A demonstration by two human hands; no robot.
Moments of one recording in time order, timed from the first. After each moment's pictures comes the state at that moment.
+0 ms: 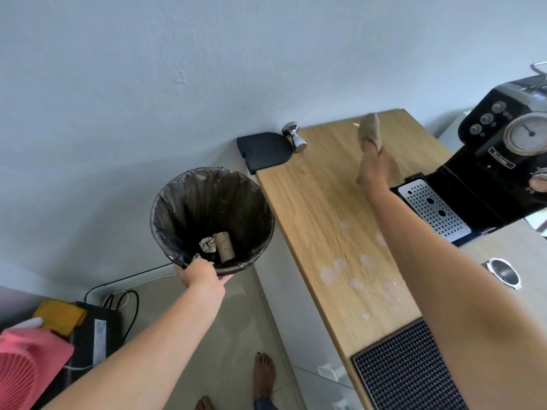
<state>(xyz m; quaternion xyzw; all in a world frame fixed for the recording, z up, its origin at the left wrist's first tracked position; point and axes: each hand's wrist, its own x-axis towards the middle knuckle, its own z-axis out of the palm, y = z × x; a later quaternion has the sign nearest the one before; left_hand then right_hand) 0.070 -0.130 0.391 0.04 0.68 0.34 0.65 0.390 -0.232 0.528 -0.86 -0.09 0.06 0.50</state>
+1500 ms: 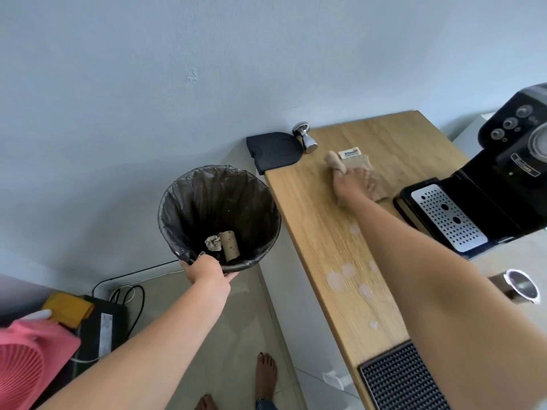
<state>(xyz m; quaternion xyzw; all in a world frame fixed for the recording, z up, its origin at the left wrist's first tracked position) 0.076 -0.122 0.391 0.03 0.69 0.33 0.65 0.383 -0.196 0.468 -0.96 -0.15 0.15 0.19</state>
